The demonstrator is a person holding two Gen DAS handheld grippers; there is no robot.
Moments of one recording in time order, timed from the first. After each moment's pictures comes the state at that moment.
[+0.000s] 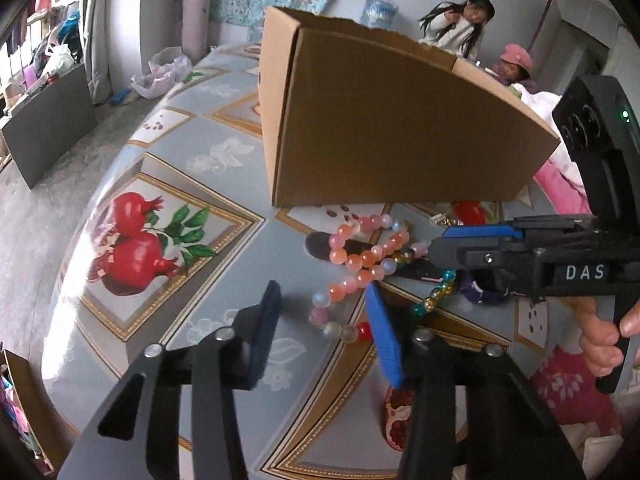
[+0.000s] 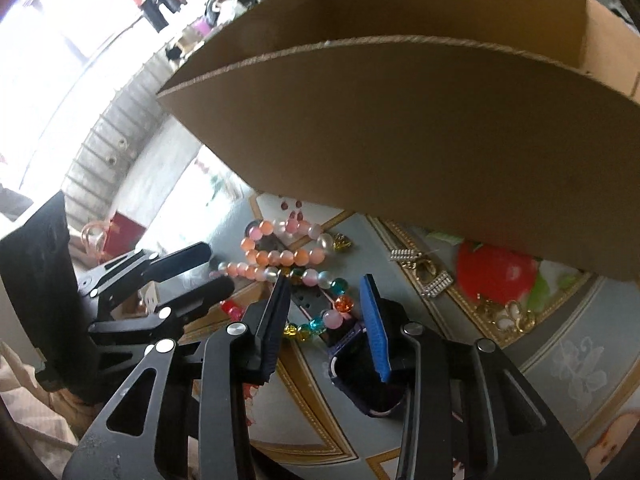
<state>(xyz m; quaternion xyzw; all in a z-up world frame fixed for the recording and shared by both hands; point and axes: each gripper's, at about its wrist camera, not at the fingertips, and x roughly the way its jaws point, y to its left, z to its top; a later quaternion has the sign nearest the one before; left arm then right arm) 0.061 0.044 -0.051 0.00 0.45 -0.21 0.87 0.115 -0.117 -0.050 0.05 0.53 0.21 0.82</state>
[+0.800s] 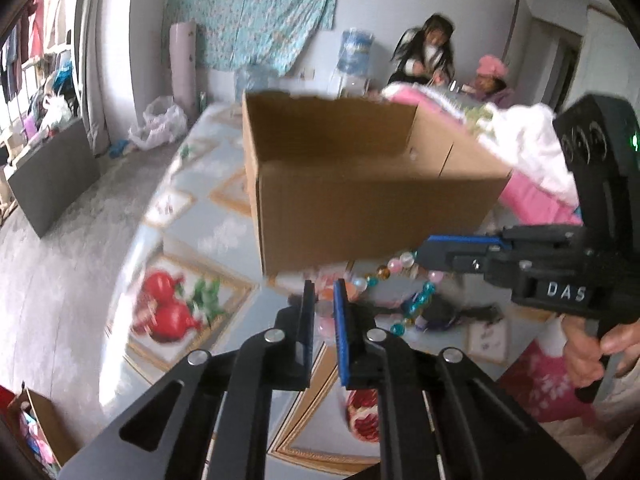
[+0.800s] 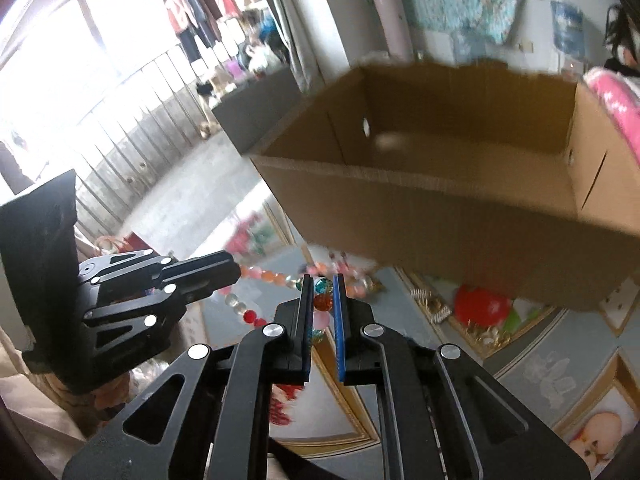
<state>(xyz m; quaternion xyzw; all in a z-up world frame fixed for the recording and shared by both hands) 0.036 0.048 0.035 0.02 0.38 -0.23 0.90 0.070 -0.124 0.017 0.06 0.40 0.24 0.88</state>
